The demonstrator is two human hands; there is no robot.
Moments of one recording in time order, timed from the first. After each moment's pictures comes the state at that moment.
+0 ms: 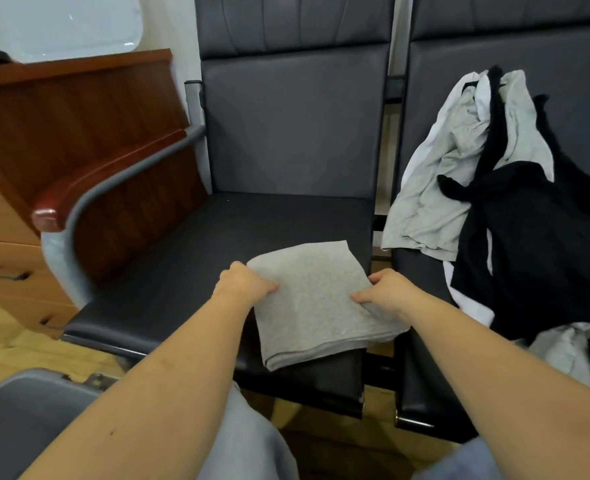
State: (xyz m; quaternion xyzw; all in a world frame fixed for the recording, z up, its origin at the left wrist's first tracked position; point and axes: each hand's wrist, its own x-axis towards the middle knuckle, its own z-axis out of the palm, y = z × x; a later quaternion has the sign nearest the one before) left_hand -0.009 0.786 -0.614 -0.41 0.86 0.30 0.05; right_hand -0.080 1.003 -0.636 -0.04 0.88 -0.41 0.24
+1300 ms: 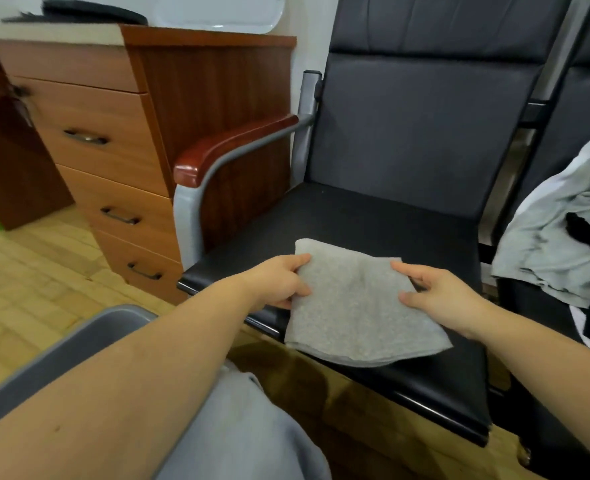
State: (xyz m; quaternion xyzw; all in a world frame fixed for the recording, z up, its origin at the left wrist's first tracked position) left_hand 0.095 0.675 -0.598 -0.24 0.79 0.56 0.09; right_hand -0.030 0.907 -0.610 -0.25 0.86 -0.39 0.23
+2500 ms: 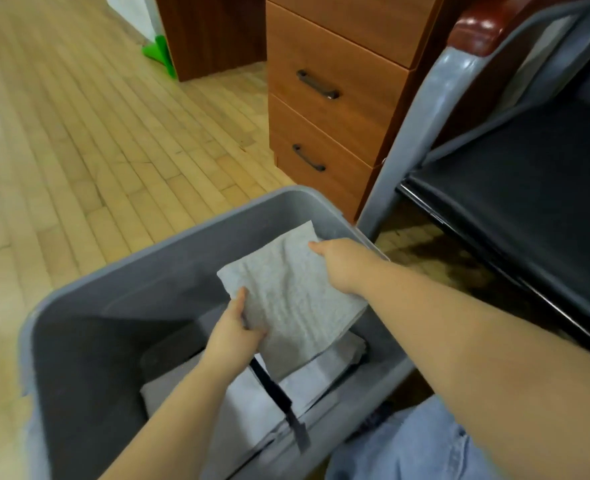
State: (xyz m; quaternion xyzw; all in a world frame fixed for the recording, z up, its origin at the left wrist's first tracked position) left_hand 0.410 0.565 -0.817 -0.56 0.59 0.56 -0.13; right_hand 0.204 0.569 -0.731 -0.60 0.76 0.07 0.27
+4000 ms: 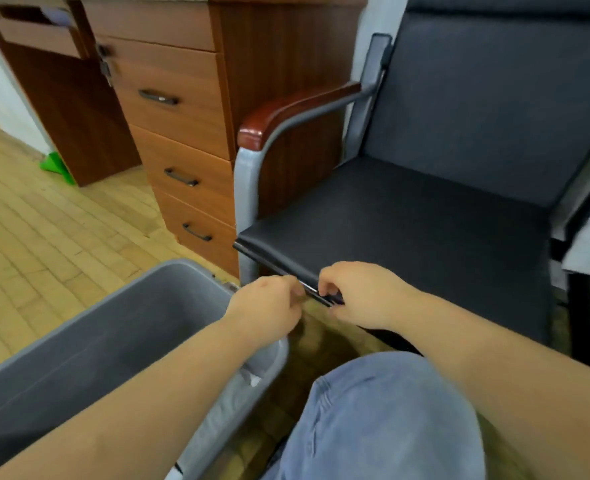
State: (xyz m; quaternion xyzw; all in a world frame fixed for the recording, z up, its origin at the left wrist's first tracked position) left_hand 0.204 0.674 -0.639 -0.27 0.95 0.18 0.00; right_hand 0.081 0.789 -0.608 -0.58 0.80 -0.01 0.12
